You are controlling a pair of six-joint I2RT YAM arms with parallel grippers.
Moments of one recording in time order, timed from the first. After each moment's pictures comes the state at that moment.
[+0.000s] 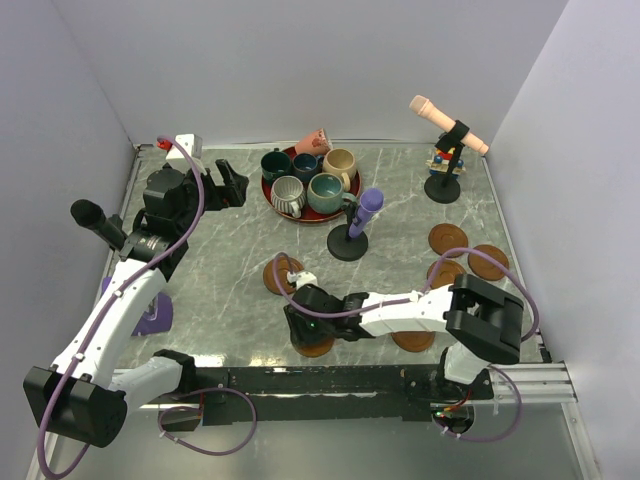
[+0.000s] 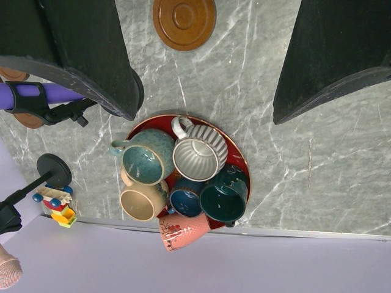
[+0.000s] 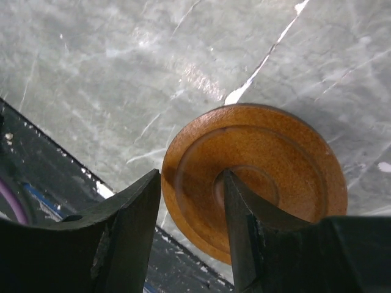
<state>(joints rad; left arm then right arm) -0.27 1.07 1.03 -0.13 0.01 -0.31 1.22 1.60 0.82 -0.15 0.10 0.71</state>
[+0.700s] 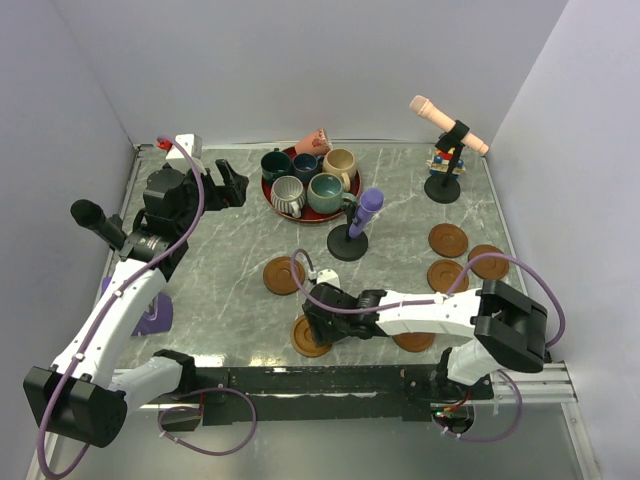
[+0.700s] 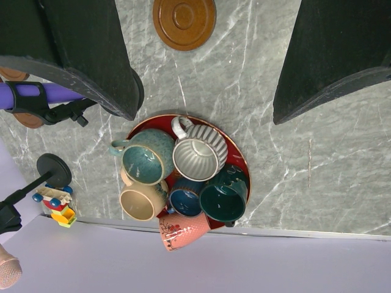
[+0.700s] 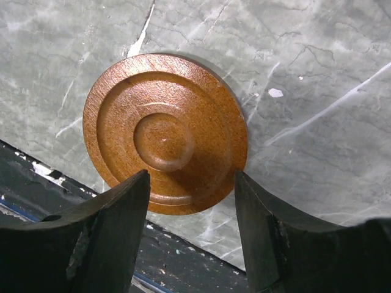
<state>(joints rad) -0.27 1.07 1.03 -0.13 0.01 -0.31 1.19 1.46 0.77 -0.37 0.18 0.75</state>
